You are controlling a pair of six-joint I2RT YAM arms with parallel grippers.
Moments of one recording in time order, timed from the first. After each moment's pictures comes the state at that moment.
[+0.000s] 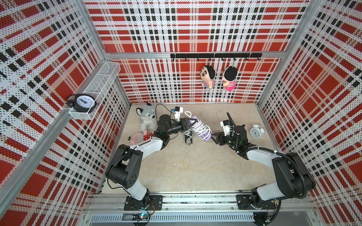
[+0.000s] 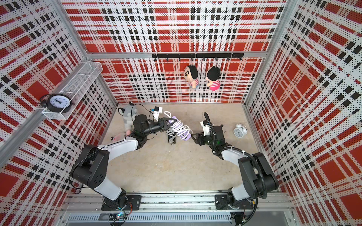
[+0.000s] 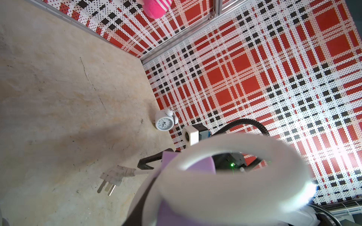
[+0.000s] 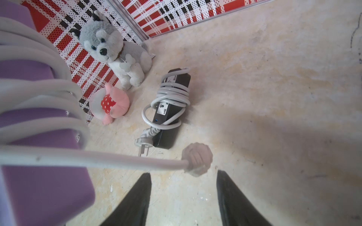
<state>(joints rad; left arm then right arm) -0.40 1.62 0.91 0.69 0.77 -1.07 0.32 1.49 0.63 0.42 -0.54 0.35</state>
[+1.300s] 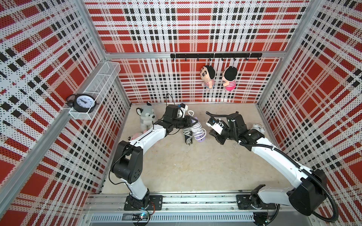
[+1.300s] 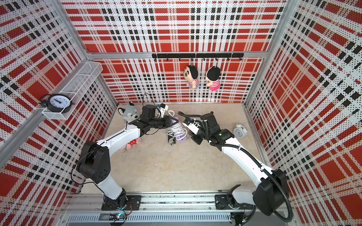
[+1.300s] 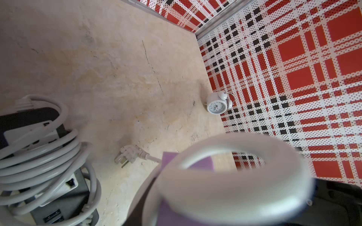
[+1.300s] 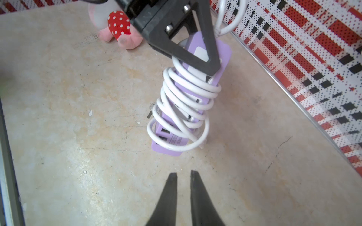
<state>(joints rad) -0.42 1.71 1.27 -0.11 0.63 -0.64 0.53 1.31 1.12 -0.50 -0.29 -0.46</state>
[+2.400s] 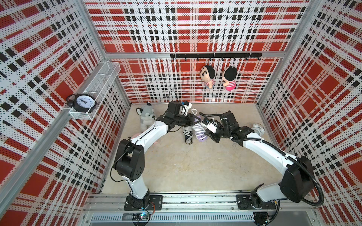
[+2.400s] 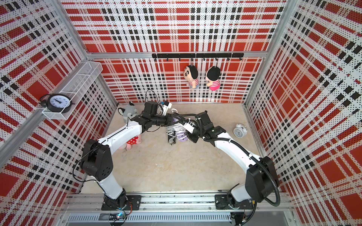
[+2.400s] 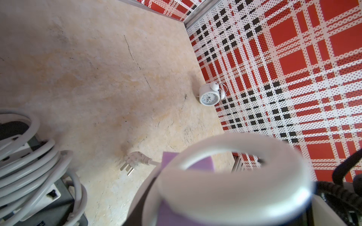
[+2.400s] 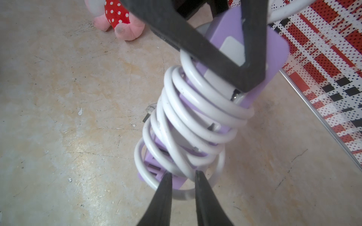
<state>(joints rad) -0.45 1.75 1.40 -0.23 0.68 -0.57 0.54 1.45 1.15 -0.42 -0.29 -0.48</state>
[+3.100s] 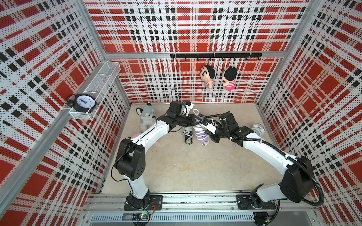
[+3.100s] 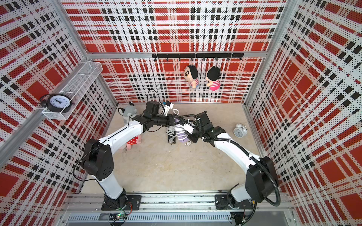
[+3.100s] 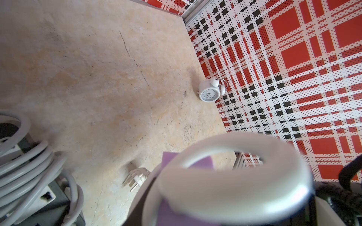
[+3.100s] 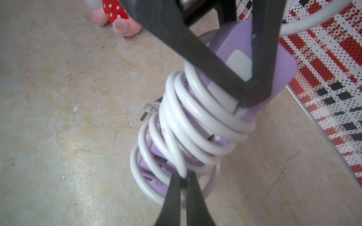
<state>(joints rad) -0.46 1.76 1.42 -0.26 0.67 -0.56 0.55 1.45 1.15 -0.43 -0.27 -0.51</state>
